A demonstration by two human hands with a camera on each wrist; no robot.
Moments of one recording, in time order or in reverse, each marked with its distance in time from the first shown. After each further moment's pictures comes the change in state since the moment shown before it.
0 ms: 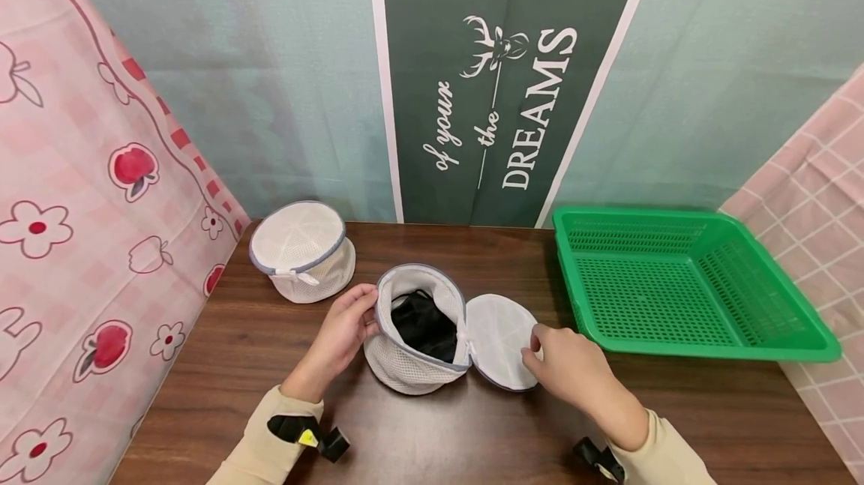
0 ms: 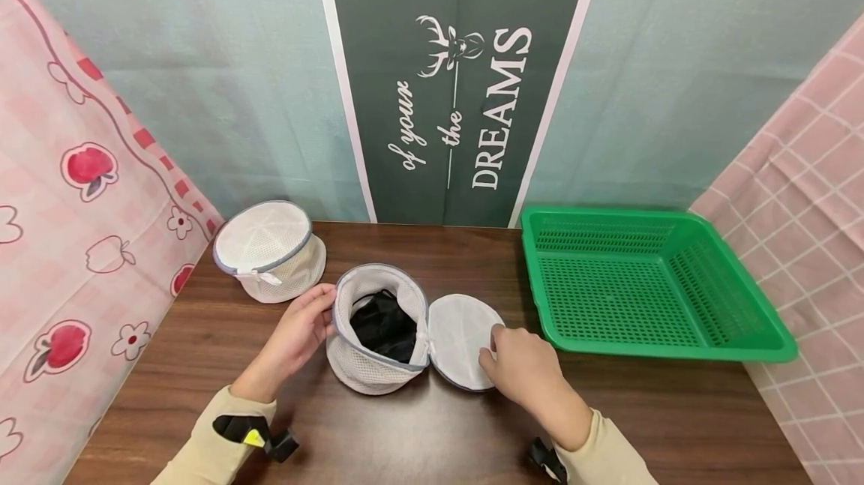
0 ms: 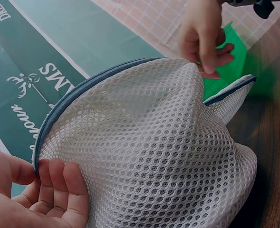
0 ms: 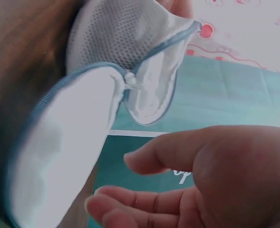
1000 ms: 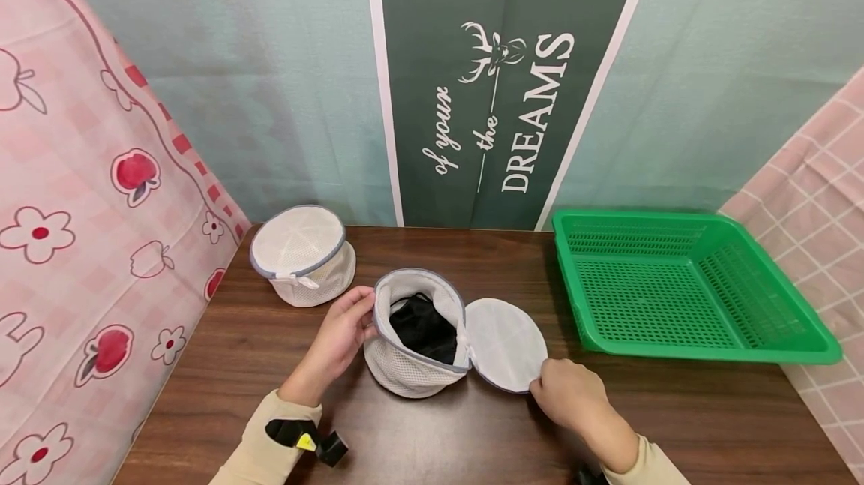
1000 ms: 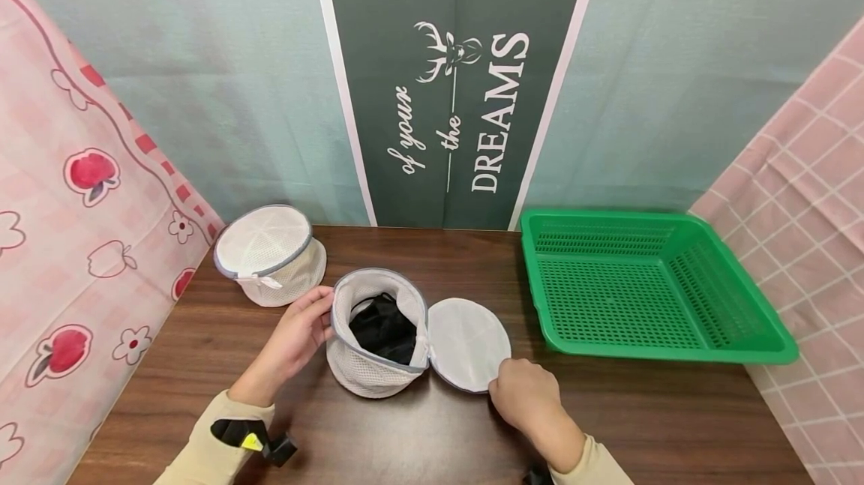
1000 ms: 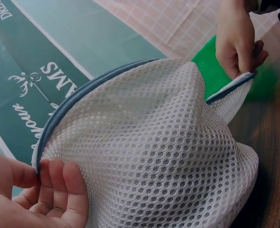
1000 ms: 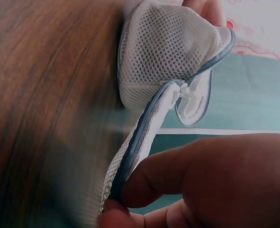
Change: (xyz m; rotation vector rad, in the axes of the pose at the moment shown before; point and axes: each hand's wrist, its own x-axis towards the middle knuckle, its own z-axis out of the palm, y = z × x) left_hand -0.001 0.001 -0.002 -0.012 -0.009 0.024; right_hand -0.013 0.014 0.033 -0.035 -0.206 0.134
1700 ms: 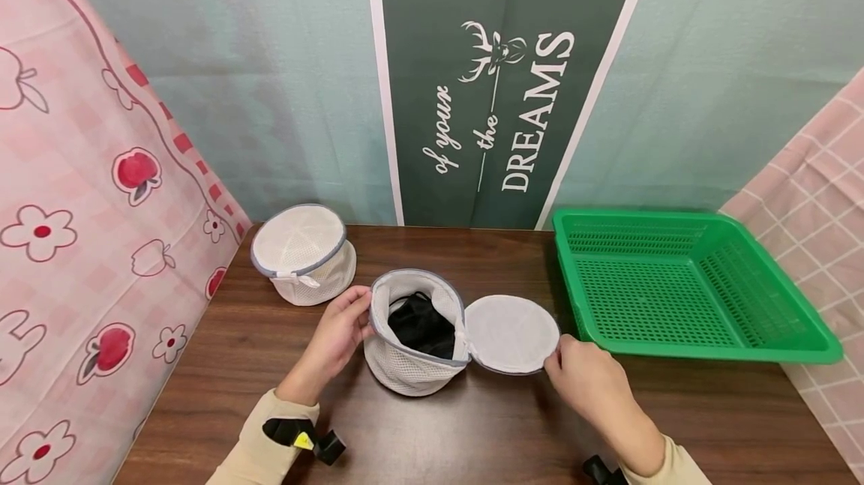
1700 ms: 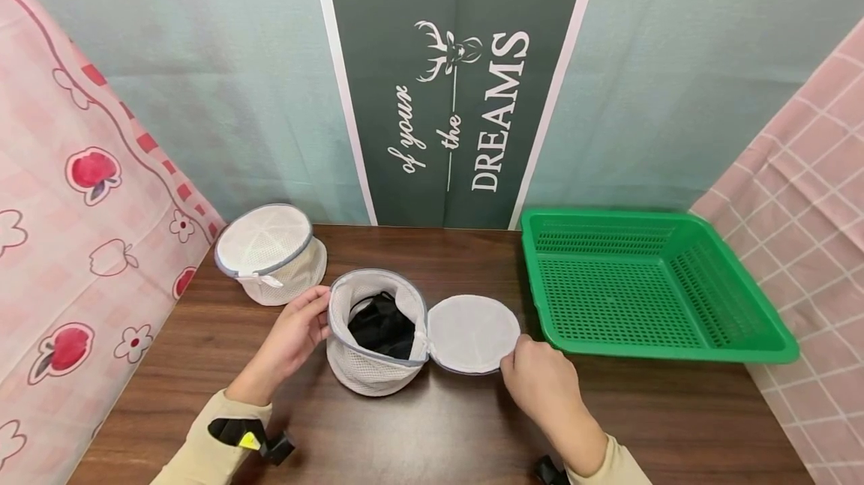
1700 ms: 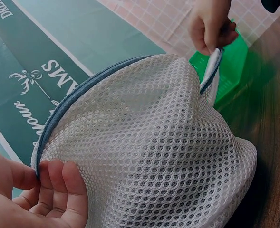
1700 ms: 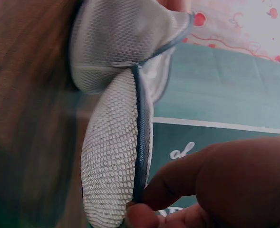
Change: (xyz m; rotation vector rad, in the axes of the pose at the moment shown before) left_hand -0.002 0.002 -0.003 -0.005 0.025 0.002; right_hand -0.012 0.002 -0.030 0.109 0.261 0.002
